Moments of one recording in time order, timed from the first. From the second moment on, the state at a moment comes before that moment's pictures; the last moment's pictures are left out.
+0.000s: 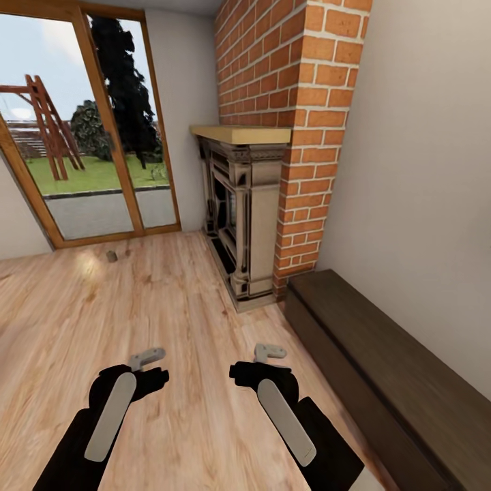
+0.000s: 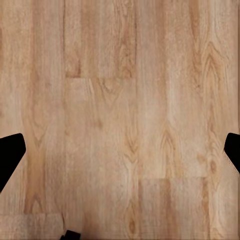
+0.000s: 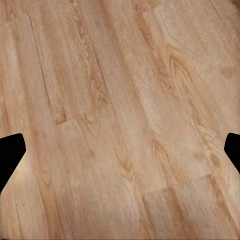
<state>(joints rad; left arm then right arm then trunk) -0.35 0.02 -0.01 -1.46 0.66 0.99 0.68 -0.47 0.16 0.55 -1.29 -0.79 0.69 -0.72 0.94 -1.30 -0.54</state>
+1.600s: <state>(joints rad) -0.35 0.02 -0.01 -1.45 0.67 0.99 0.68 -0.47 0.16 0.55 -1.28 -0.79 0.69 -0.72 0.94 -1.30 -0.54</state>
